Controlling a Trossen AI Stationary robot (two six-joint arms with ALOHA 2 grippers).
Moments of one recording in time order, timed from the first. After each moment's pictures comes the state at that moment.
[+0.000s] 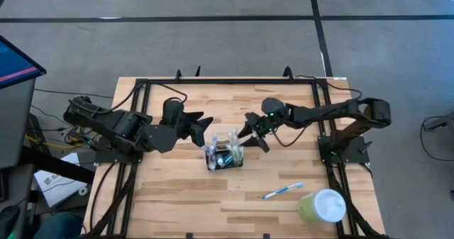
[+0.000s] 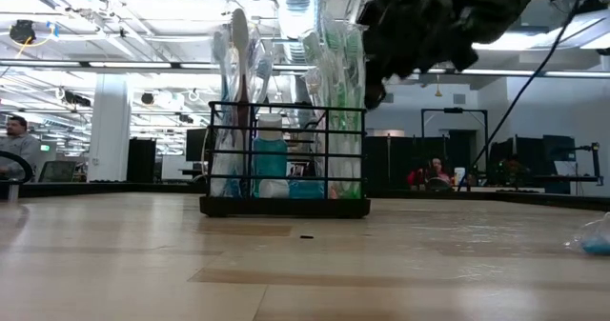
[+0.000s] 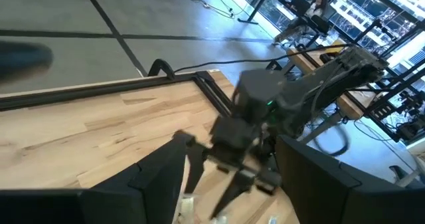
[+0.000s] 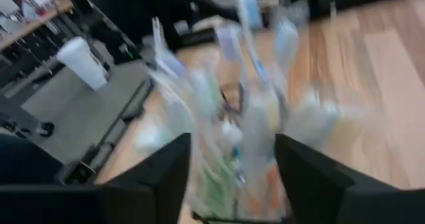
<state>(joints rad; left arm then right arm) -0.40 1.38 1.57 -0.73 -0.97 -1.03 -0.18 1.51 0.76 0.34 -0.60 0.18</state>
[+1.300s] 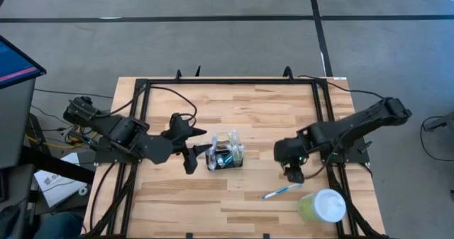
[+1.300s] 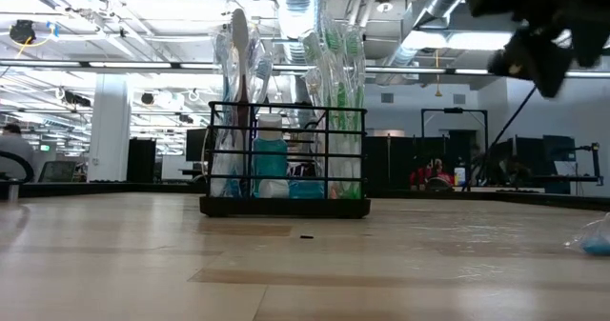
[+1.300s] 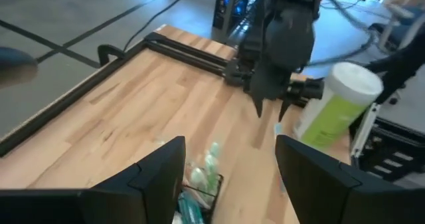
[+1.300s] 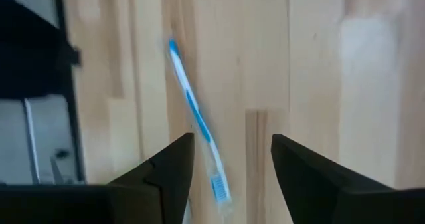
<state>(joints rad) -0.48 1.38 1.57 -0.77 -0.74 -0.59 0.30 1.27 0.94 -0.88 -0.21 0.41</state>
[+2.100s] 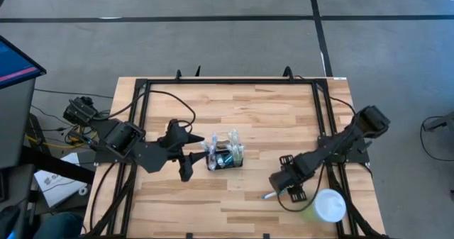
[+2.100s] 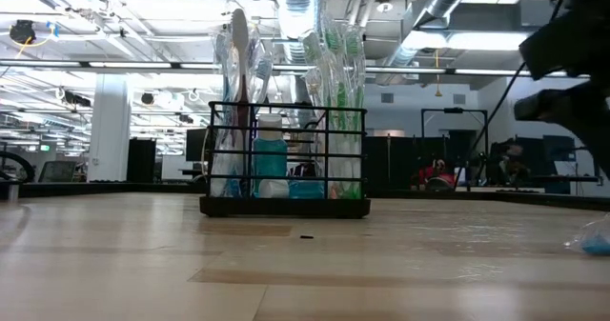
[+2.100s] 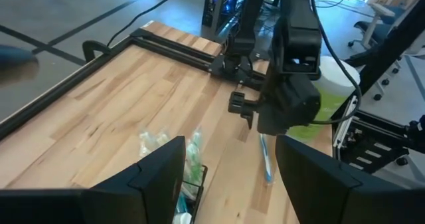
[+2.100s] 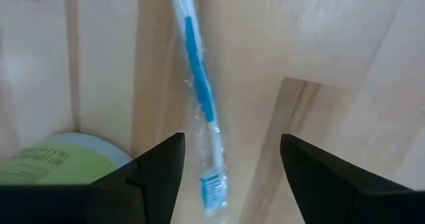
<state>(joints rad) -0.55 1.38 1.57 -0.78 -0.76 -0.64 0.55 1.61 0.94 -0.85 -0.10 0.36</state>
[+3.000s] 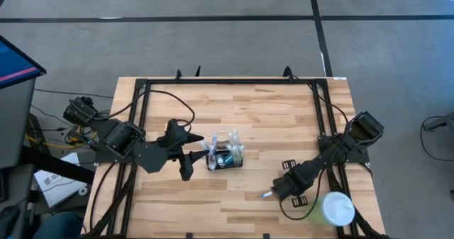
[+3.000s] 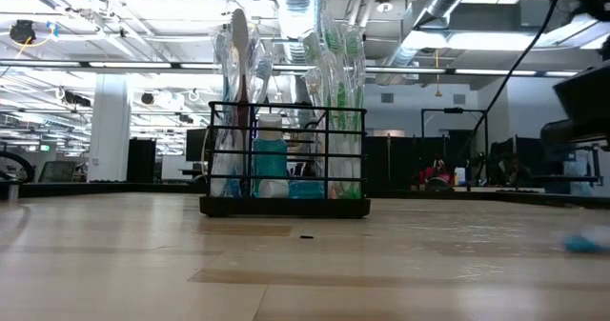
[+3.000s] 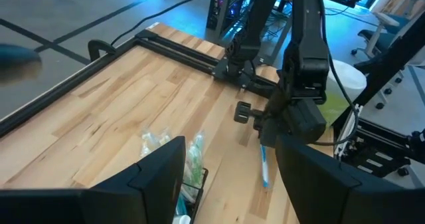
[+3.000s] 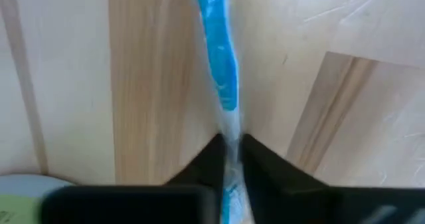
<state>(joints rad) -0.56 1.38 1.57 -0.78 -0.79 -0.67 0.62 1.74 0.91 -0.81 -0.06 0.44</state>
